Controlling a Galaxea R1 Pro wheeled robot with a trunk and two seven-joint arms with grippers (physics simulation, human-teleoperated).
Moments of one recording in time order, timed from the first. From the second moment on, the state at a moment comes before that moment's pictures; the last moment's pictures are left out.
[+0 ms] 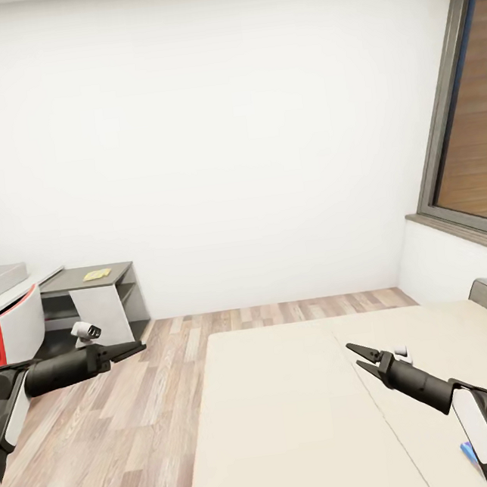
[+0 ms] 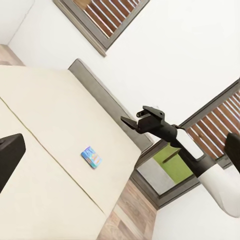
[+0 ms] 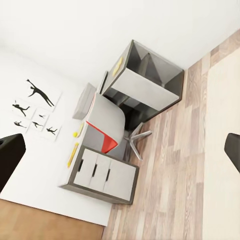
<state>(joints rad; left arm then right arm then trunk) -0.60 0.42 0.19 -1.13 0.20 0.98 -1.53 -0.36 -0.10 -0.44 -1.13 -0.48 0.87 0.84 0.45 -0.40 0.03</state>
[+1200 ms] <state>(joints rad) -0.60 0.42 0.19 -1.13 0.20 0.98 -1.52 -0.36 -0.10 -0.44 -1.13 -0.48 0.87 0.84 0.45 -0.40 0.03</state>
